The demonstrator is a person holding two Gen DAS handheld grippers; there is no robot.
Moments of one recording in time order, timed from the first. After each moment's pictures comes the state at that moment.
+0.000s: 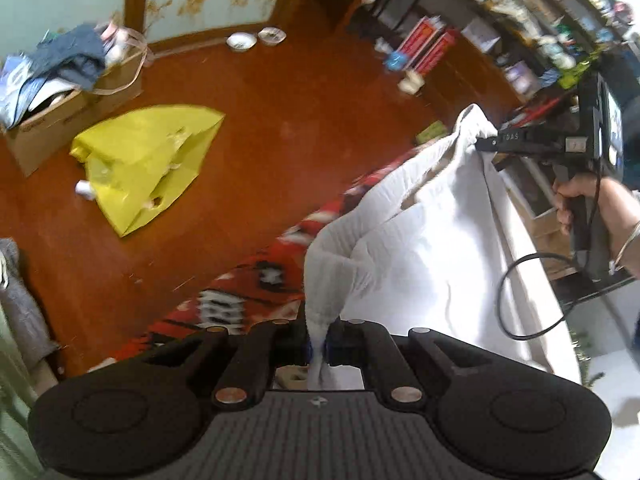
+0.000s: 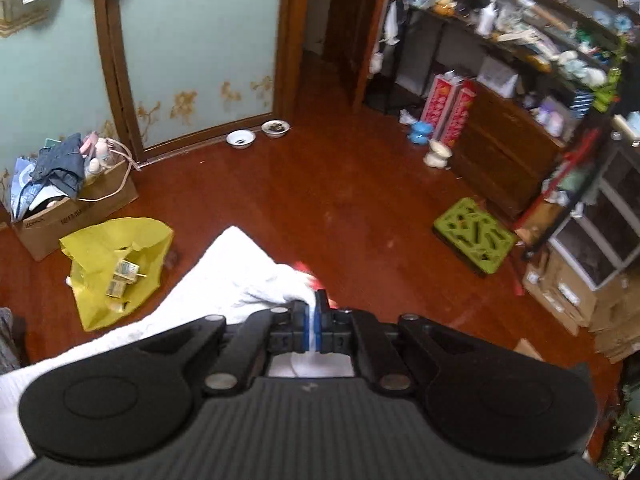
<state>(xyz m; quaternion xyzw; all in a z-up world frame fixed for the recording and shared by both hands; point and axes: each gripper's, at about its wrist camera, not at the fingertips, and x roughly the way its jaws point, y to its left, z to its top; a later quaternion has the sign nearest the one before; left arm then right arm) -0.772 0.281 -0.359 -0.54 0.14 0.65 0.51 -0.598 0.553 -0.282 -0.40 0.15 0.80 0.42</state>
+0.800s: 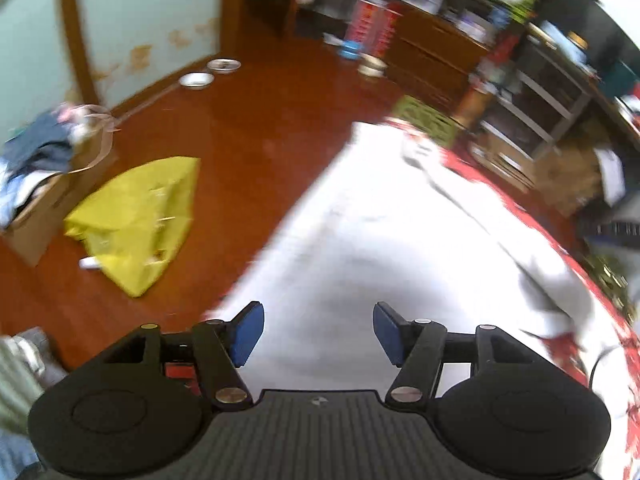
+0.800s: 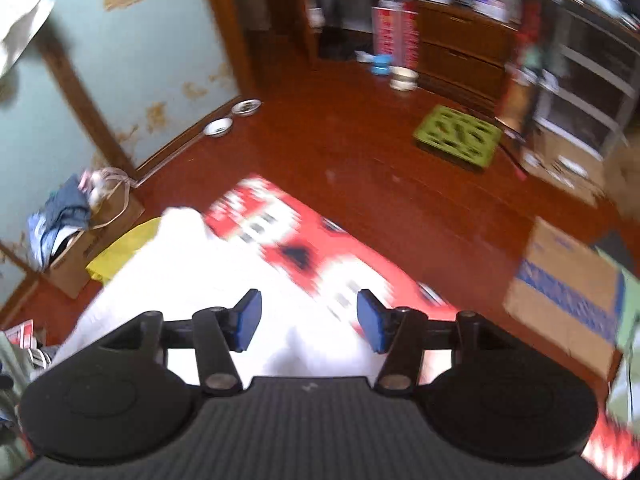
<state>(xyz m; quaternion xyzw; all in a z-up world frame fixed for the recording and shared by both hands) -0.718 0.295 -0.327 -0.44 0.25 0.63 0.59 -0.440 0.484 -0.296 -0.34 0.31 0.76 0.46</state>
